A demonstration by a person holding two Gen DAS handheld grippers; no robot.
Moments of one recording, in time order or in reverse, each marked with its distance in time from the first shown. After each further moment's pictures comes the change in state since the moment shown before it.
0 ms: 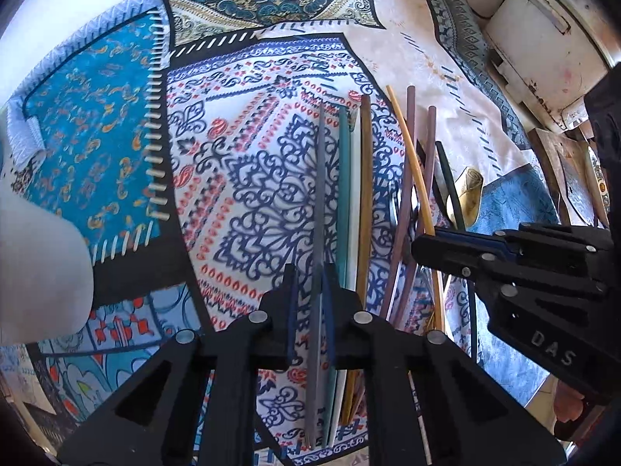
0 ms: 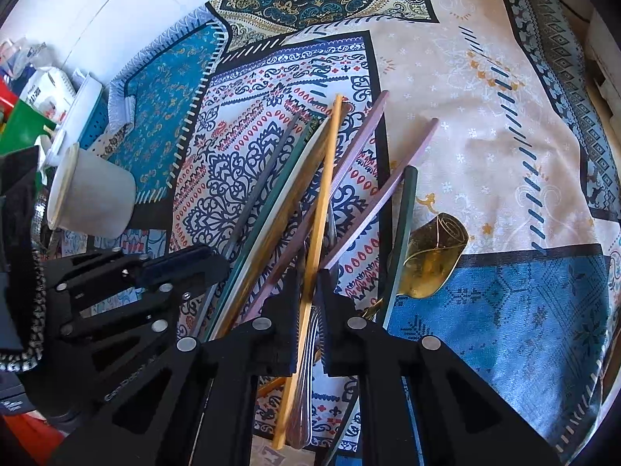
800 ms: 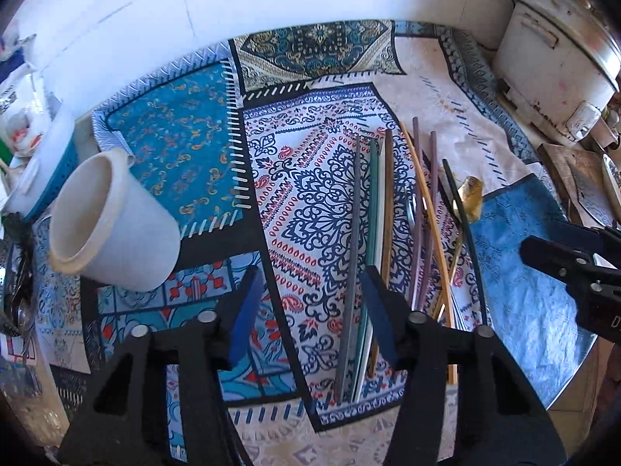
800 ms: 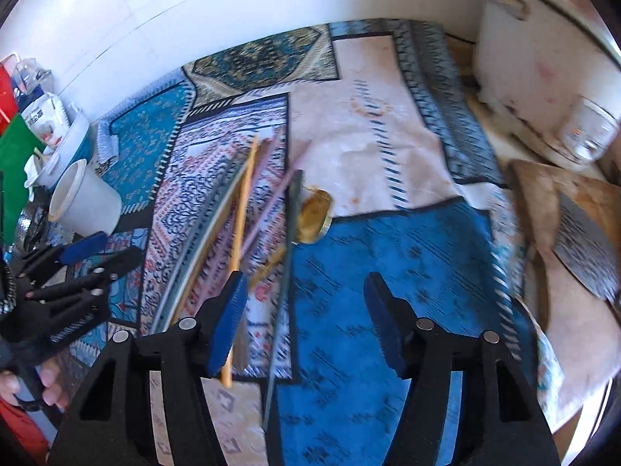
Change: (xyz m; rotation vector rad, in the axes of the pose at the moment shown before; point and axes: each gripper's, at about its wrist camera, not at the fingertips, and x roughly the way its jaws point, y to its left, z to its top) left arm -0.056 -0.005 -0.040 -0.028 -0.170 0.187; right arm -0.067 -0.009 -0.049 0.017 -0.201 -0.172
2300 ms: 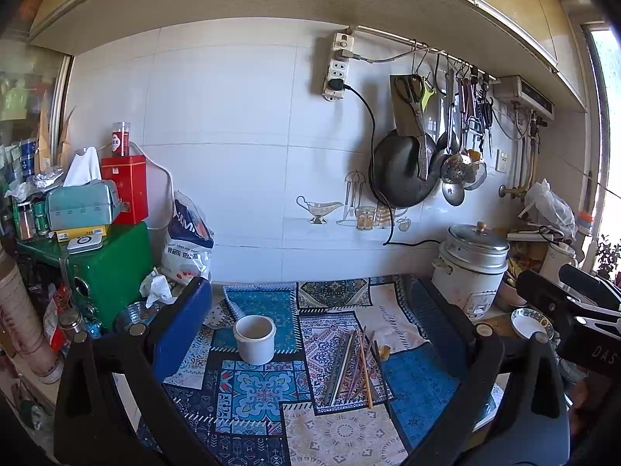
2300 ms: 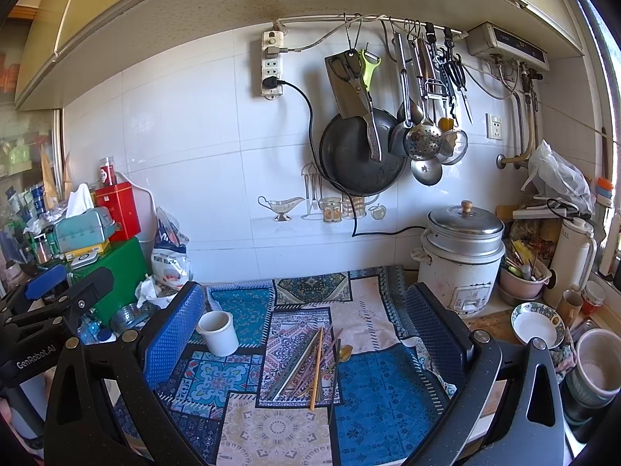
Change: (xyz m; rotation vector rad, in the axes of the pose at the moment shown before) left arm -0.395 0.019 -0.174 -0.155 -0.876 0.043; right arm -0.307 0.119 -0.152 -0.089 -0.831 -0.085
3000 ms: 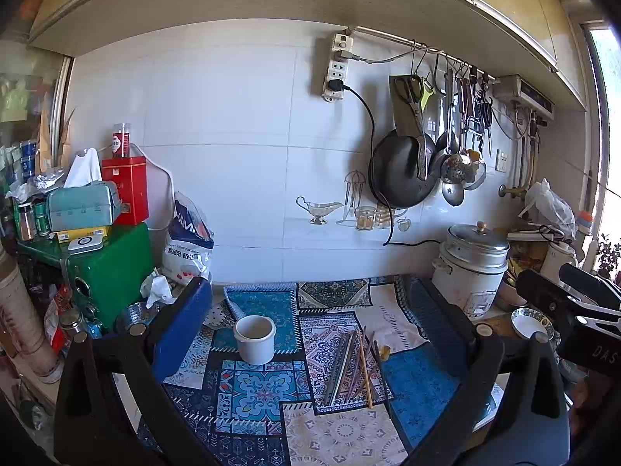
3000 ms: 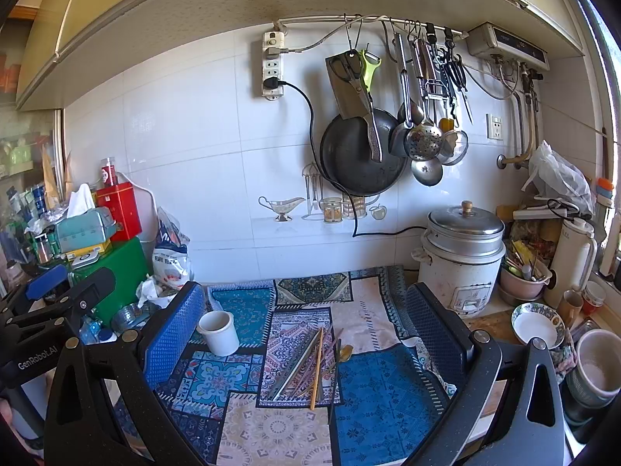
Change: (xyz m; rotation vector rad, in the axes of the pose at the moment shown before) left arm 0.000 0.001 0.000 0.002 -0.002 -0.001; right arm -0.002 0.002 0.000 0.002 -0.004 0.003
